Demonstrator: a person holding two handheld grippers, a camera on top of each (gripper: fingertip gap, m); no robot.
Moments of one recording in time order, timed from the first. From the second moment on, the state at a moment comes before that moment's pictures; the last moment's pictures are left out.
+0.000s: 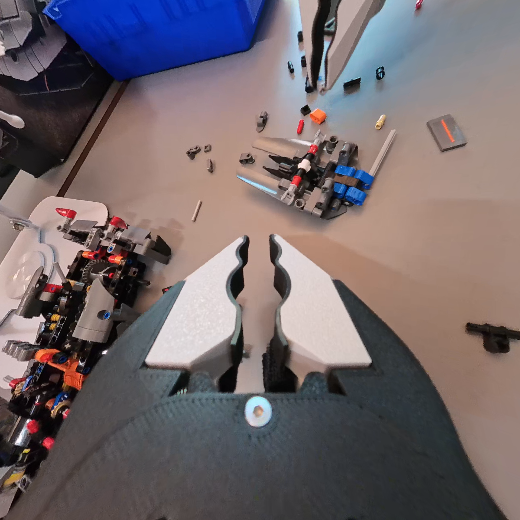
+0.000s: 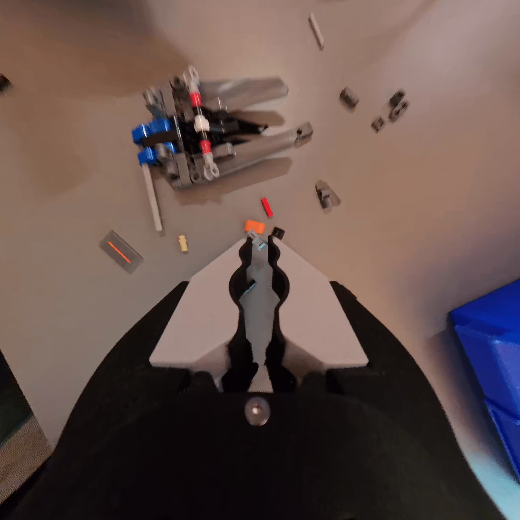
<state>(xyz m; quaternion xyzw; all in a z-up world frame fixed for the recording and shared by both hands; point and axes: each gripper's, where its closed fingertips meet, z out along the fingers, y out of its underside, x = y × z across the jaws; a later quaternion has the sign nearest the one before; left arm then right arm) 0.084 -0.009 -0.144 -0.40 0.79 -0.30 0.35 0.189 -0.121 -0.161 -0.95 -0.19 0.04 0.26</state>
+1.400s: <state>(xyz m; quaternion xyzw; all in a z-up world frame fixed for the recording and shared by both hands) 0.080 -0.034 -0.080 -0.40 0.70 -0.48 0.34 0.084 -0.032 -0.080 -0.87 -0.20 0.00 0.46</state>
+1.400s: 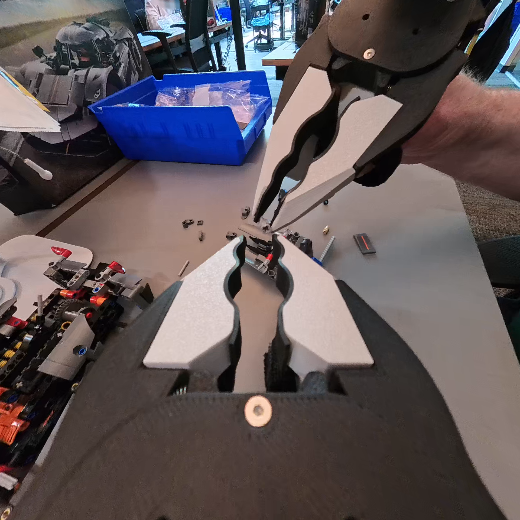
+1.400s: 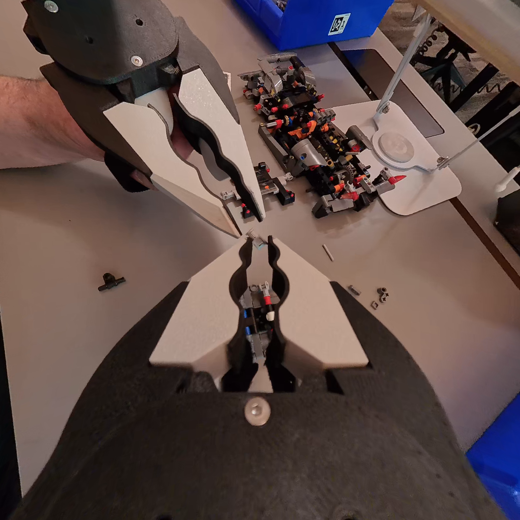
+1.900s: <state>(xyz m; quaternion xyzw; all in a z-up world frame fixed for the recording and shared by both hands) 0.083 -0.032 -0.083 -0.40 0.70 -0.48 0.34 0.086 -0.032 -0.085 -0.87 -0.19 0.01 0.46</state>
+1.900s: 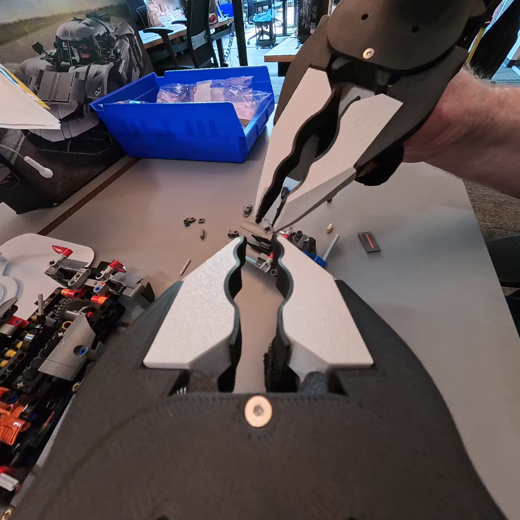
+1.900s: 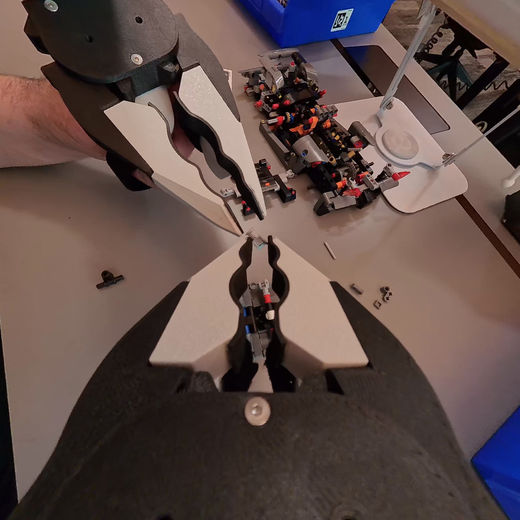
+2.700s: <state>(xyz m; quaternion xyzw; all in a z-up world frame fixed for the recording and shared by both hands) 0.082 -0.029 -0.074 -0.36 0.72 -0.41 0.43 0.085 -0.029 -0.078 -0.87 -0.18 0.02 0.47</state>
